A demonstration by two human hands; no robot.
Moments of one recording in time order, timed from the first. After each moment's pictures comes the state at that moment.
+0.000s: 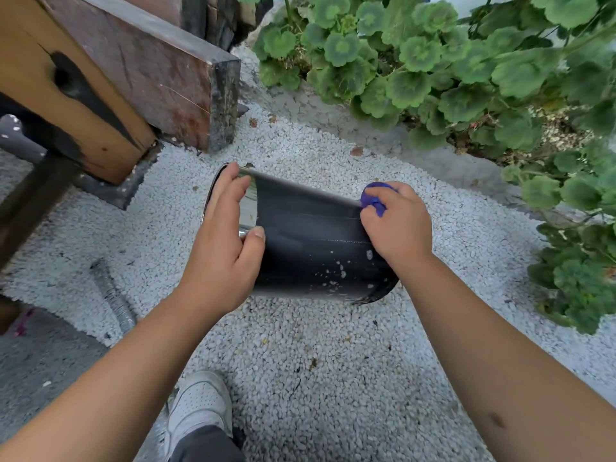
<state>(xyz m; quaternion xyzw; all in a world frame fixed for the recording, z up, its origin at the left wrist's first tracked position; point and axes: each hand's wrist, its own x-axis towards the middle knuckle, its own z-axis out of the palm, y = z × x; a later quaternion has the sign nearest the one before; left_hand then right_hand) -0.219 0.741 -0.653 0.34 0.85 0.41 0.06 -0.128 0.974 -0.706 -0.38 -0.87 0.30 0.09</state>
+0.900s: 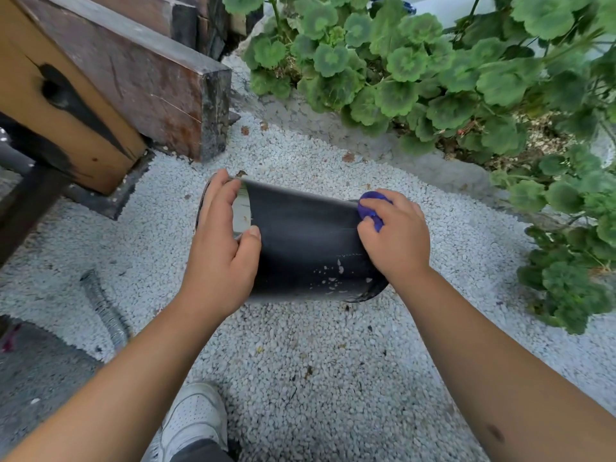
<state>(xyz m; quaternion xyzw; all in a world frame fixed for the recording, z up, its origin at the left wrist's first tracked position) -0.219 0.751 -0.651 0.28 0.86 0.41 0.08 -0.113 0.975 -0.709 -0.34 -0.89 0.26 0.14</state>
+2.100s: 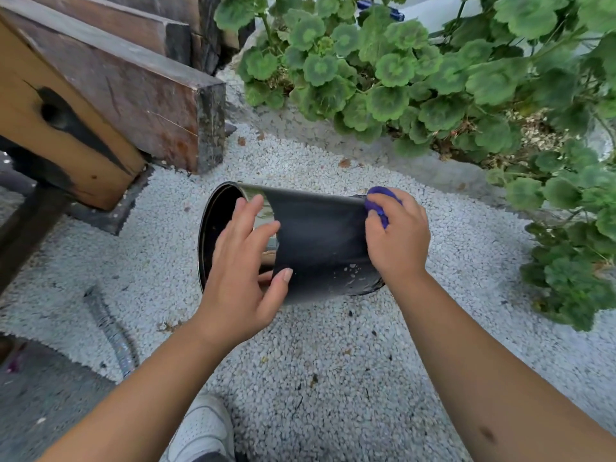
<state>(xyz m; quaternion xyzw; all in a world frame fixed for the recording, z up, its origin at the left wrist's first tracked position) -0.208 0.752 -0.680 0.47 0.80 0.37 0.01 -0.118 0.966 -0.700 -0.41 -0.84 0.30 0.21</state>
